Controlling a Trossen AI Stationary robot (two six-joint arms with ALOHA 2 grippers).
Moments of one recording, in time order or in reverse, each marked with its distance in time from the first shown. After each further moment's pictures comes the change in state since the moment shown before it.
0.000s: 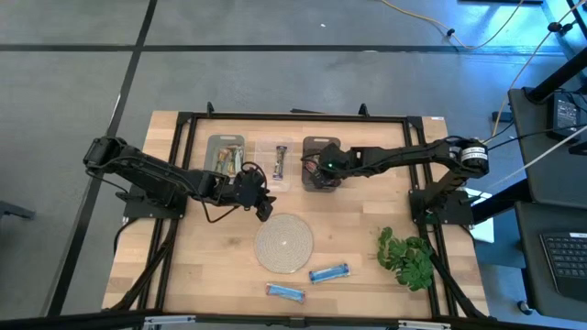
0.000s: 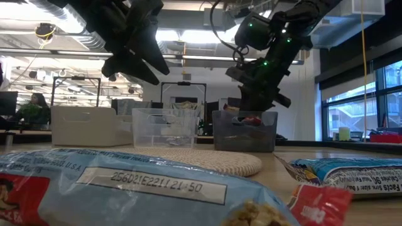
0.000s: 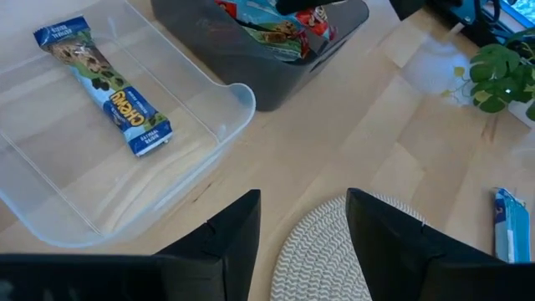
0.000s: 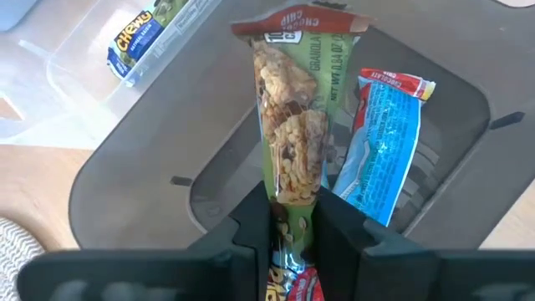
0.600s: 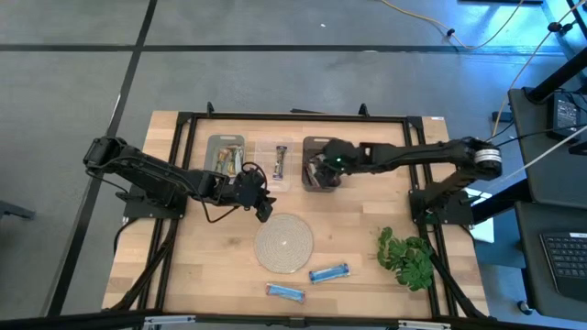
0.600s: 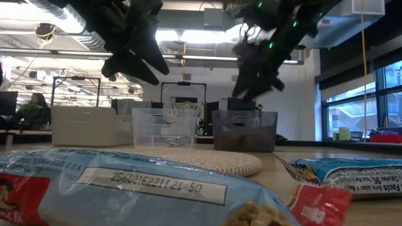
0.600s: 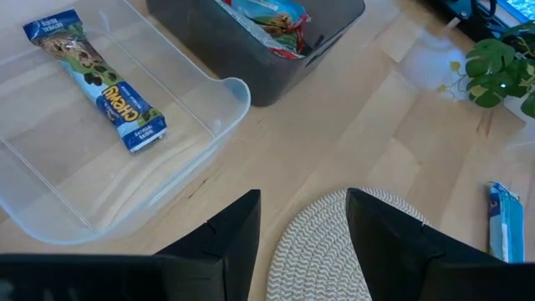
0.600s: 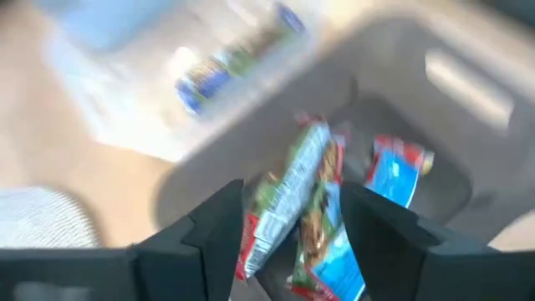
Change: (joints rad) left arm 0.000 0.000 0.000 0.000 0.018 0.000; right arm 0.001 -0.108 0.000 0.022 -0.009 -0.187
